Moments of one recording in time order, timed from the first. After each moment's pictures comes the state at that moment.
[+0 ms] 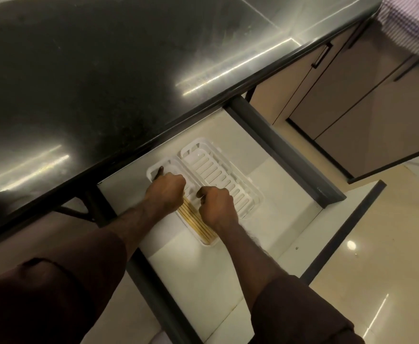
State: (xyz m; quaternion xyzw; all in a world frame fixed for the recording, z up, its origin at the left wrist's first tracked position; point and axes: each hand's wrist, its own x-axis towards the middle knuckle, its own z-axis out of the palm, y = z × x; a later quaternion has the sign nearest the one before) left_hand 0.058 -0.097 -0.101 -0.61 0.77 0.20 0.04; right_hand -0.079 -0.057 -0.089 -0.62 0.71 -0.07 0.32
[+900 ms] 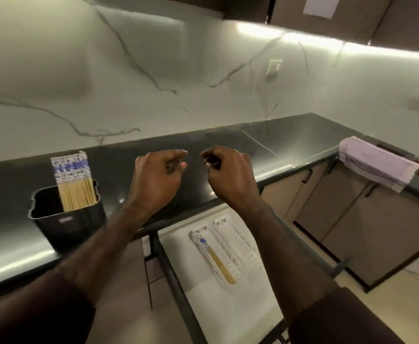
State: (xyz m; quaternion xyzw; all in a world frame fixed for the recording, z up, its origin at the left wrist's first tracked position) left_hand 0.162 0.079 0.234 -0.58 0.63 0.04 -0.51; right_hand 0.004 0.046 0.251 -0.79 0.47 -0.39 0.10
